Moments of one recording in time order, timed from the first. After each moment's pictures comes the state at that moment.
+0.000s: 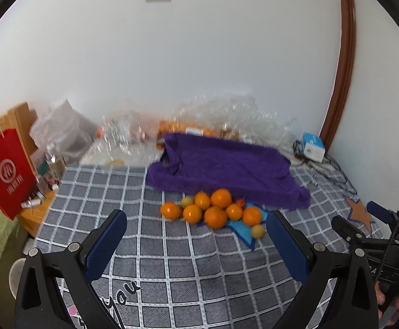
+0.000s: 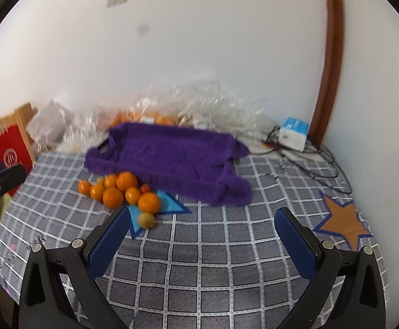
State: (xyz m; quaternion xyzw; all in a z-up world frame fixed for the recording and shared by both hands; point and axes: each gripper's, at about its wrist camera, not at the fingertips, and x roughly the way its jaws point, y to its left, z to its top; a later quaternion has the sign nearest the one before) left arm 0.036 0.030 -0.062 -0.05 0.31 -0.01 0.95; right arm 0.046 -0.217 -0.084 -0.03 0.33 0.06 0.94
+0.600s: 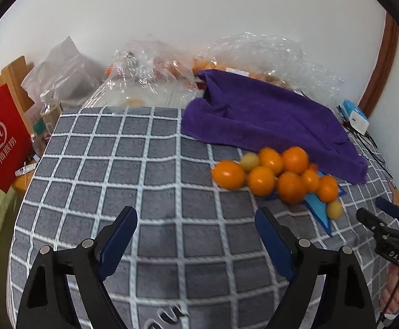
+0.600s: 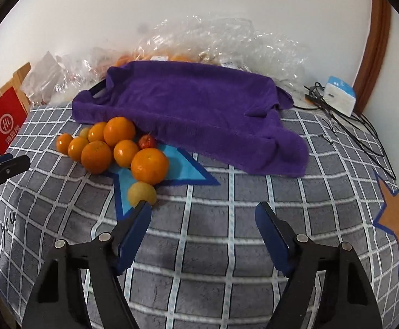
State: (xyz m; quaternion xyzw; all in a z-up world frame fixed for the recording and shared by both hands) left arm 0.106 0.094 -0.154 -0.06 0.41 0.03 0.91; right arm 0.116 -0.187 -0.170 -0.04 0.43 0.11 0.90
